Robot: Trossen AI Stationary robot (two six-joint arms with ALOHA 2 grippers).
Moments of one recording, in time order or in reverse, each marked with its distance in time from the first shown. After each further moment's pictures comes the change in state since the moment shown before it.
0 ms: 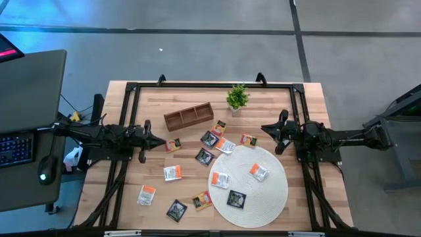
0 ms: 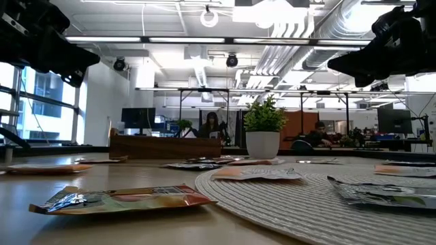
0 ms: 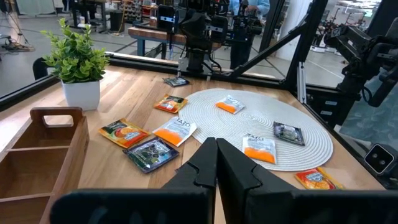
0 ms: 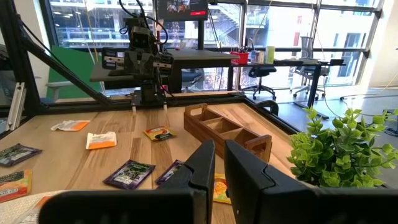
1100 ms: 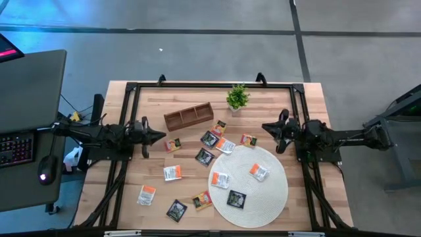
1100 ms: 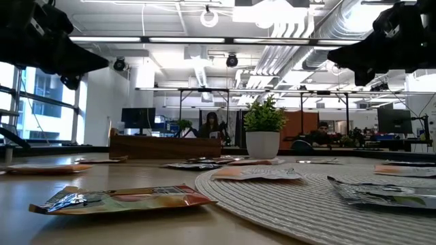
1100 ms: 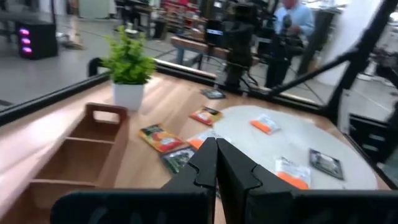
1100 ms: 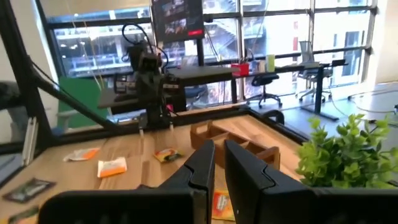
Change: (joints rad) left arm 0.000 0.000 -0.001 0.026 -0.203 -0.078; right arm 0.003 -0.001 0.000 0.070 0.003 0.103
